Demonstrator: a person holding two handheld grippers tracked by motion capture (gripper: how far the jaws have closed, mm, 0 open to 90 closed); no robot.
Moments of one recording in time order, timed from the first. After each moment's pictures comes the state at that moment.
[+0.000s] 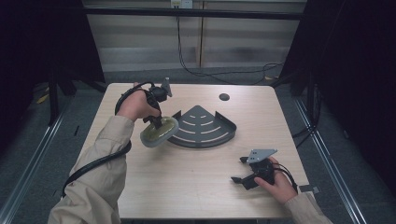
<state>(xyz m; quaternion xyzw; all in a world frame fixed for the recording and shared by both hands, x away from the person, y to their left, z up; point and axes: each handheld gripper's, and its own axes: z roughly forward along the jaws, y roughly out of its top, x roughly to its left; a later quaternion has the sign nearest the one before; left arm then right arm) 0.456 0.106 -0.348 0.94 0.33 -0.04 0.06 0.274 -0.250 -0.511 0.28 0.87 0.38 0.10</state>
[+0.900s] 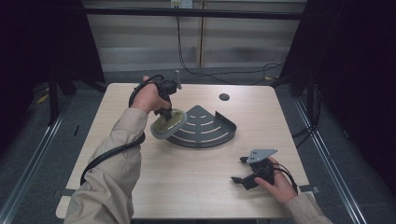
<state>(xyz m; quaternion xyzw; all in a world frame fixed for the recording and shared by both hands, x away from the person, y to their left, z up) 0.479 0.077 -0.345 0.94 0.34 -0.03 0.07 0.274 -0.250 -0.511 0.28 0.88 0.38 0.10</state>
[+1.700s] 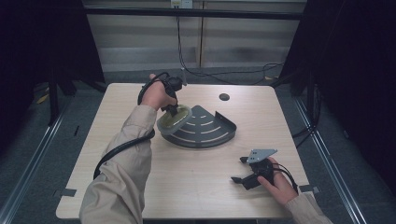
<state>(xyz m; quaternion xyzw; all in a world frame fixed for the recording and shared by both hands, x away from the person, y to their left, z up) 0.496 0.061 -0.353 0.93 0.35 -0.02 0.08 0.274 -0.250 -0.511 0.28 0.87 0.38 0.10</state>
